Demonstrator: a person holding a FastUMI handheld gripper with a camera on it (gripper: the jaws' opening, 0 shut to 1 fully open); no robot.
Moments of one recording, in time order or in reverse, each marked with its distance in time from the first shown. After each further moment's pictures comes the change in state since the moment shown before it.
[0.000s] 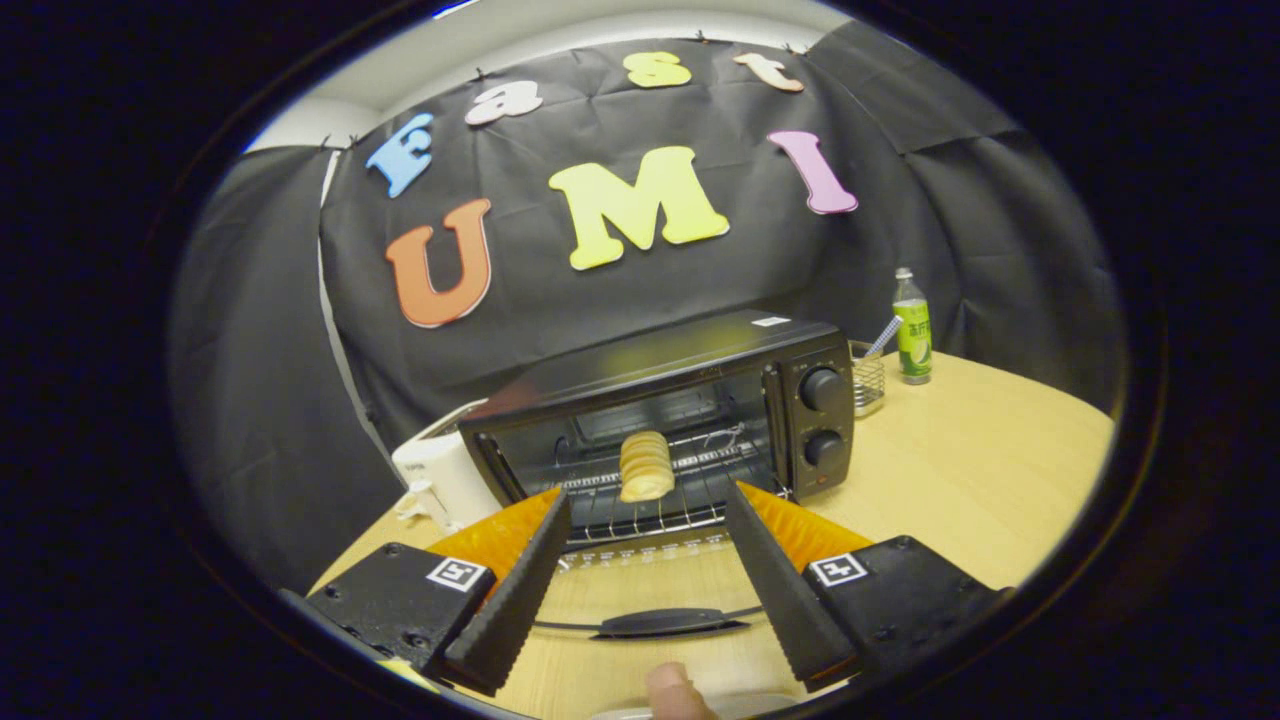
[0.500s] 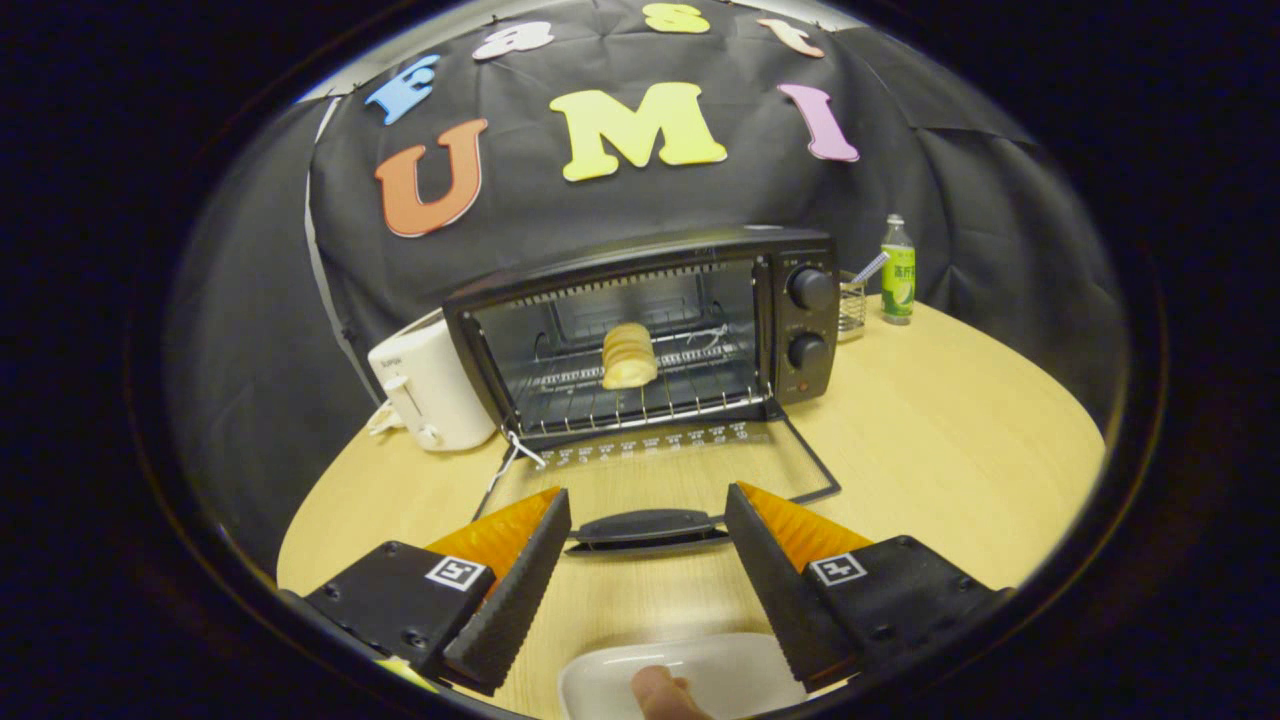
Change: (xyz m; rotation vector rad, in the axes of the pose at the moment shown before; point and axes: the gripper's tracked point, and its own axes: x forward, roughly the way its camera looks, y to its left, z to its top) arm -0.022 -0.009 -0.078 -0.040 0.254 -0.059
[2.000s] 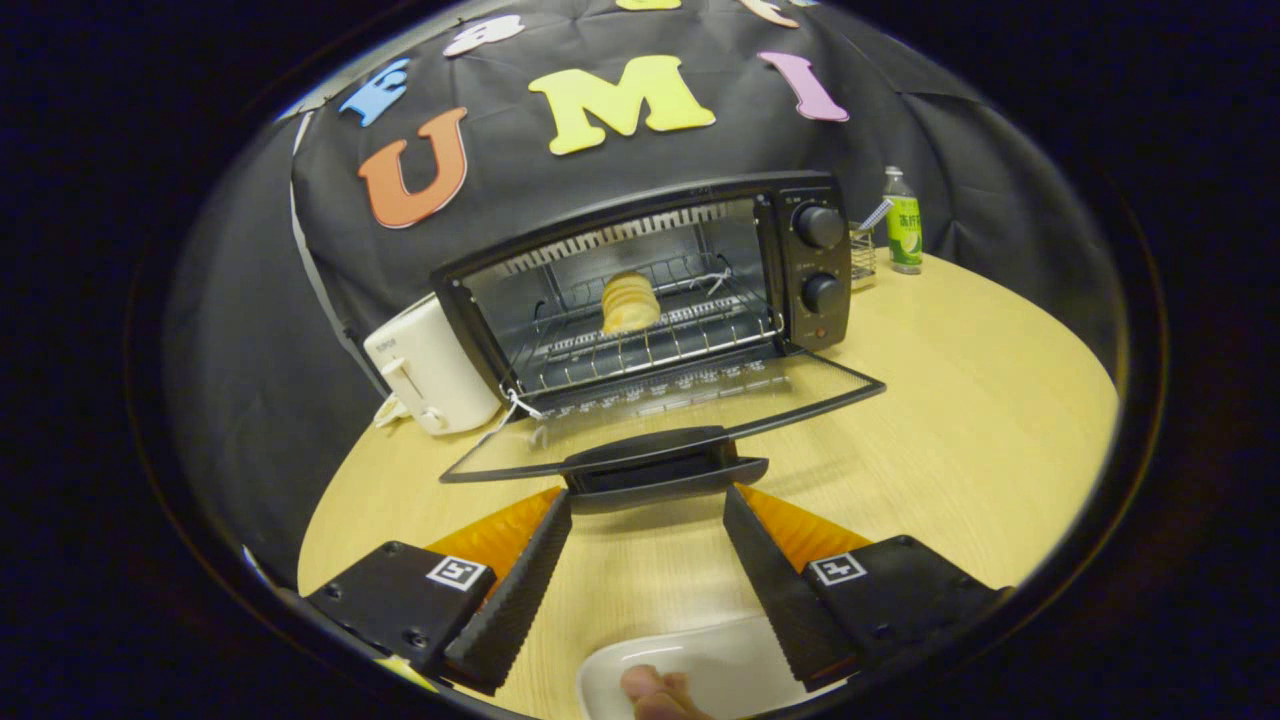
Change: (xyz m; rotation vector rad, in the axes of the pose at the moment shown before) arm 0.009 0.010 -0.020 0.072 0.026 0.041
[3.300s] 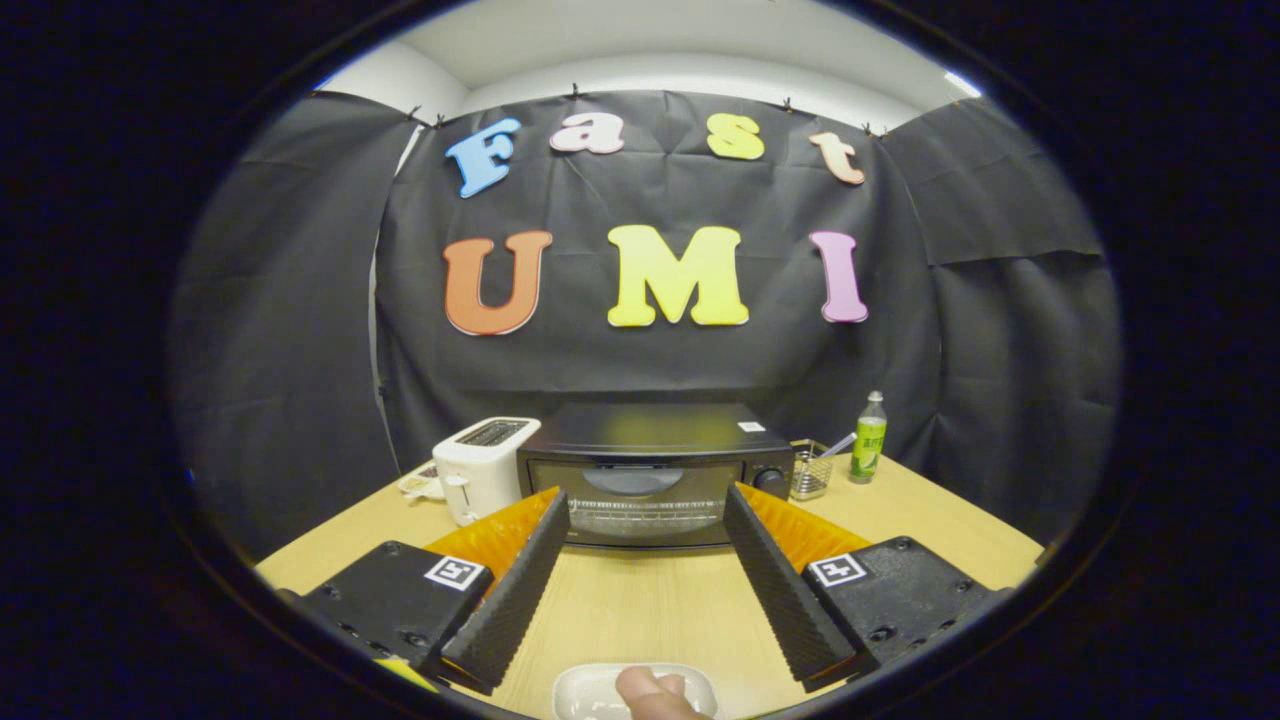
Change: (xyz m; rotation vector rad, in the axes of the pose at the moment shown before) arm -0.157 0.019 0.136 -0.256 -0.438 0.001
